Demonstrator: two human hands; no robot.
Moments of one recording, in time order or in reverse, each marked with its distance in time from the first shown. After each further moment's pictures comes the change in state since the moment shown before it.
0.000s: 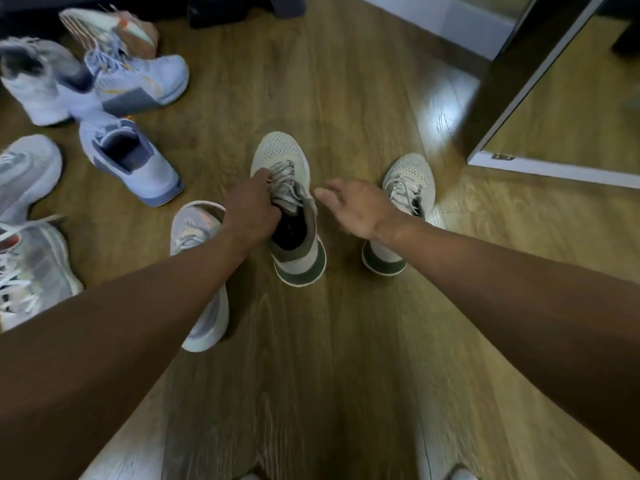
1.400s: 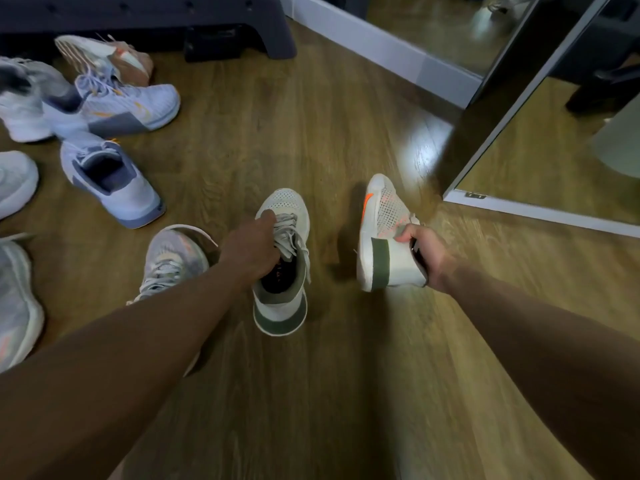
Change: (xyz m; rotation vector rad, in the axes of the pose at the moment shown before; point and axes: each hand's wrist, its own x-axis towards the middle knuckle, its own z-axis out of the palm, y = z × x) left_hand 0.008 -0.006 0.035 0.175 -0.112 0.099; right_hand -0.024 0.118 -0.026 1.118 0.049 0.603
